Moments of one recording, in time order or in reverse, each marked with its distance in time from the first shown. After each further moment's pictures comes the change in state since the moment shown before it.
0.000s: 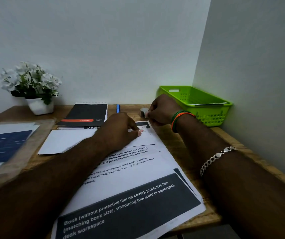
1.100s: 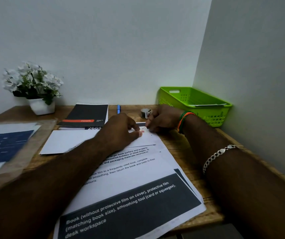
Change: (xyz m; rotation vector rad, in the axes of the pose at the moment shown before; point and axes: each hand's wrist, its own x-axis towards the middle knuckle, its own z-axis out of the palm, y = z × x) left_hand -0.002 0.000 0.004 -0.074 0.016 -0.100; right_hand 0.007 0.020 0.002 0.119 -0.341 0.025
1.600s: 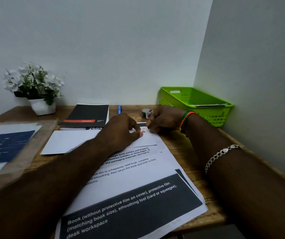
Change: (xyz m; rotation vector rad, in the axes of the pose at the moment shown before) left_hand -0.001 0.000 0.000 0.010 0.007 0.011; right_hand 0.002 0.001 0.000 -0.008 -0.027 0.013
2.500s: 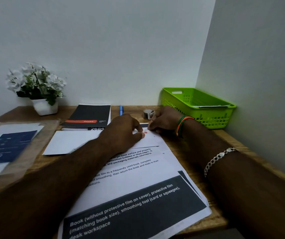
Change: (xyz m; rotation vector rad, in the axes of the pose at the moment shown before) left_hand 0.002 0.000 0.000 0.070 -0.013 0.014; right_hand 0.004 0.000 0.012 0.059 0.156 0.064
